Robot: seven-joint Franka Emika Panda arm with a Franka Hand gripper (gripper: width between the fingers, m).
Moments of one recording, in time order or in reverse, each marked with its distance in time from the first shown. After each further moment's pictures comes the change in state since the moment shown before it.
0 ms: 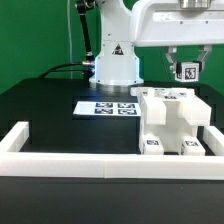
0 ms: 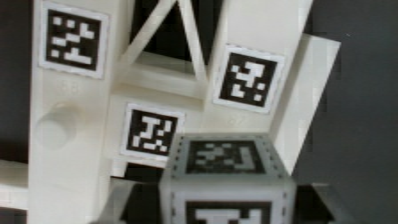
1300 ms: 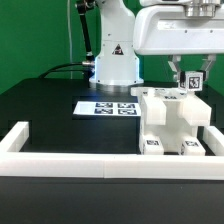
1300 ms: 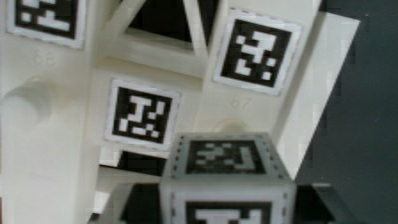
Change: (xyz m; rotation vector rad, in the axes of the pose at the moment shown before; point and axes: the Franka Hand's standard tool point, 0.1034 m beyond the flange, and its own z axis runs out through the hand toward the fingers) arm 0.012 -0.002 0.014 -0.020 0.023 -0.012
